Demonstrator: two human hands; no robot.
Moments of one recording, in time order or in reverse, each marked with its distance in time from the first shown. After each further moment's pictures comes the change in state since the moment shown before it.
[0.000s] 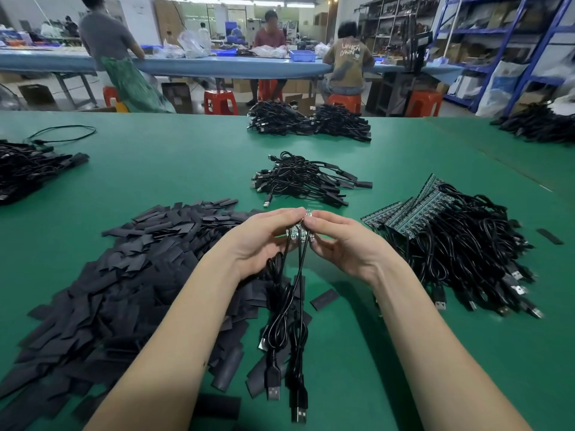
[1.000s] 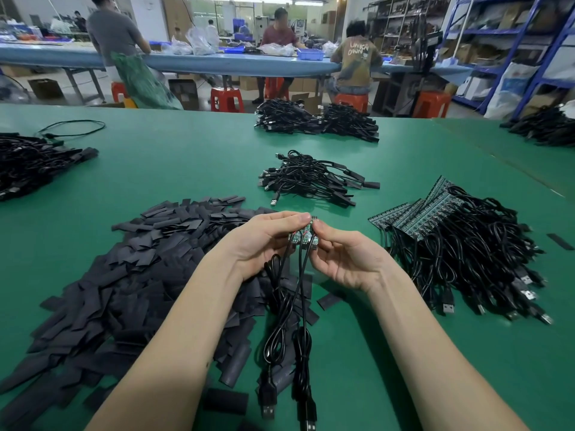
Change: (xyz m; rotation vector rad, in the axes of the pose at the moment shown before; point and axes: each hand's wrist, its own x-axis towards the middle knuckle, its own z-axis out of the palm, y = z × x) left_hand -0.010 0.000 -0.009 0.052 0.003 -0.037; right_hand -0.009 0.012 0.011 0.334 -0.051 0.172
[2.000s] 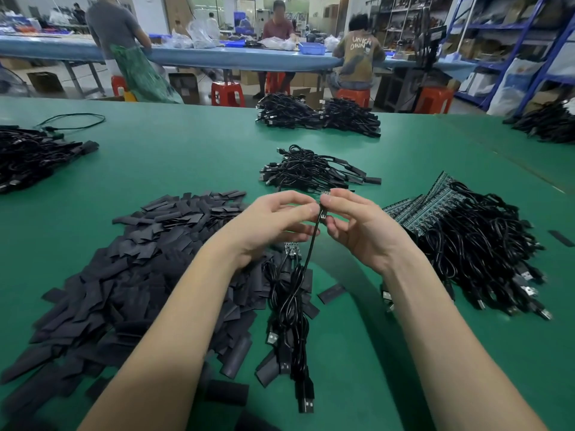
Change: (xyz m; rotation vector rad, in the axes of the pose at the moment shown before) left_hand 0.005 0.007 -0.001 0.242 -0.010 0.152; right_hand -0.008 -0.025 0.009 -0.326 0.058 -0.295
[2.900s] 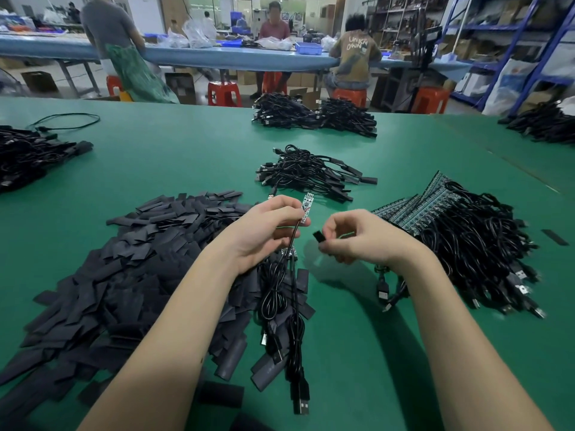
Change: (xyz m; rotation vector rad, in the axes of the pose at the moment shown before) left_hand 0.000 -0.003 0.009 -0.184 0.091 -0.106; right_hand -0.011 -0.011 -0.018 -1.090 -0.121 -0.030
